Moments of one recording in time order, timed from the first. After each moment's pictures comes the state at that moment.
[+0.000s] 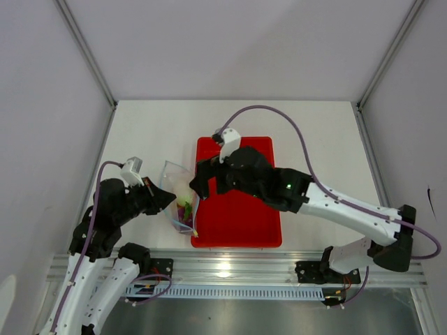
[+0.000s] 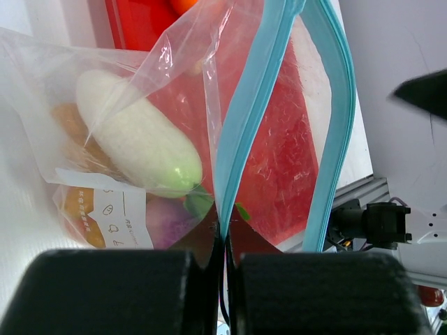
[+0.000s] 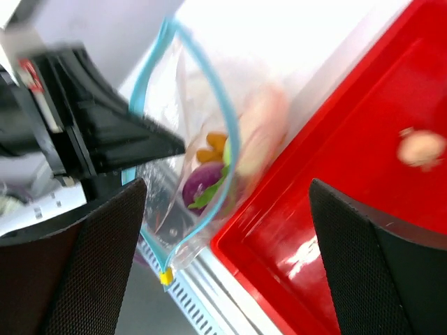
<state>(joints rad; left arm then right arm) -0.28 0.47 0.77 -0.78 0.32 -0.60 1.18 1.42 1.44 -0.43 0.18 0.51</state>
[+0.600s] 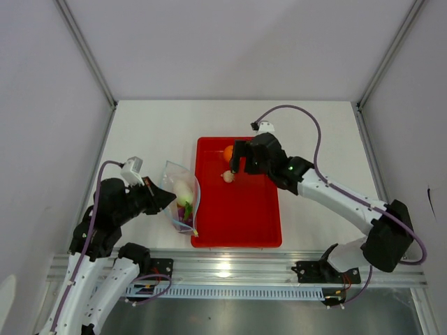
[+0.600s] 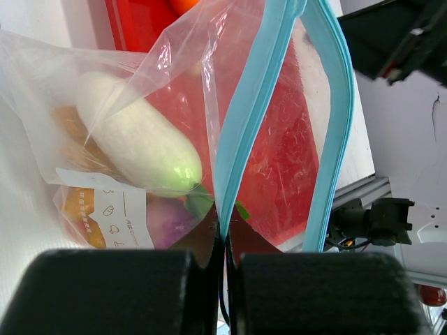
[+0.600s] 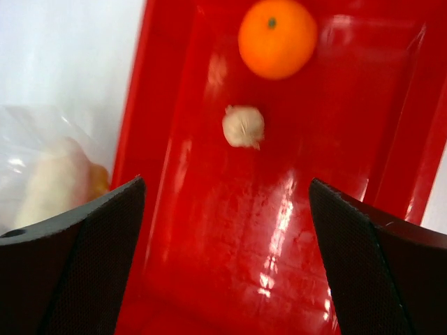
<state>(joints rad) -0.28 0.47 0.77 -0.77 0.32 -0.59 0.80 1.40 1.18 -0.35 0.24 0.57</state>
